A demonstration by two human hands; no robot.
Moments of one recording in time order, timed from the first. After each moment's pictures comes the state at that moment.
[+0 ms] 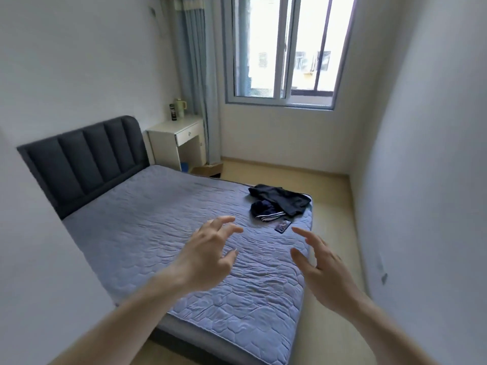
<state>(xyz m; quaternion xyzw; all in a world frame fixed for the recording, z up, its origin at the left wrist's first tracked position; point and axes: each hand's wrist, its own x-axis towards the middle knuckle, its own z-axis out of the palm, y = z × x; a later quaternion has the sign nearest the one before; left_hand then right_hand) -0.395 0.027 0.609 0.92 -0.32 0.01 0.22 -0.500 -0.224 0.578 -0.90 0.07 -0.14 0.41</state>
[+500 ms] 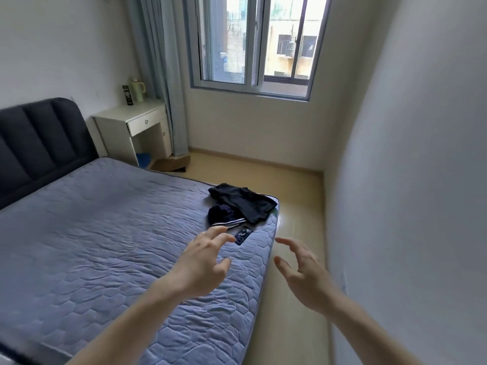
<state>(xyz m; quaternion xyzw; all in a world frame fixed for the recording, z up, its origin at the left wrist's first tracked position) -0.218 -0.298 0.544 0.91 -0.32 -0.07 0.24 -0.332 -0.533 0.529 -0.91 0.11 -0.07 0.40</state>
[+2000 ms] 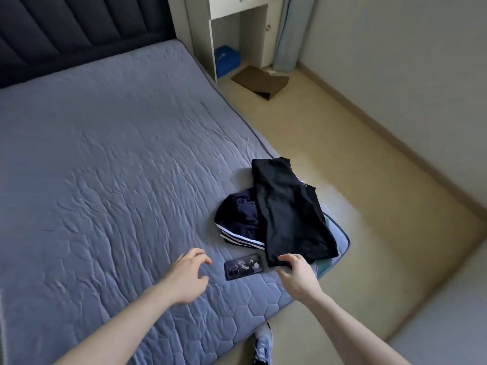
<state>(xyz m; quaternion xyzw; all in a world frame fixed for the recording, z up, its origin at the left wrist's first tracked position) 0.346 -0.599 0.227 0.92 0.12 -0.30 0.24 0.436 -0.897 0.193 -0.92 -0.01 0.29 0.27</state>
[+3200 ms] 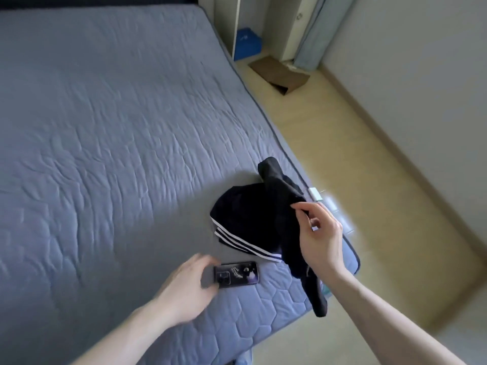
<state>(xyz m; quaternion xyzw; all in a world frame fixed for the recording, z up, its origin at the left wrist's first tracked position) 0.351 -0.613 0.102 0.89 0.17 -0.19 0.39 0.534 -0.839 0.147 -0.88 -0.15 -0.03 0.45</state>
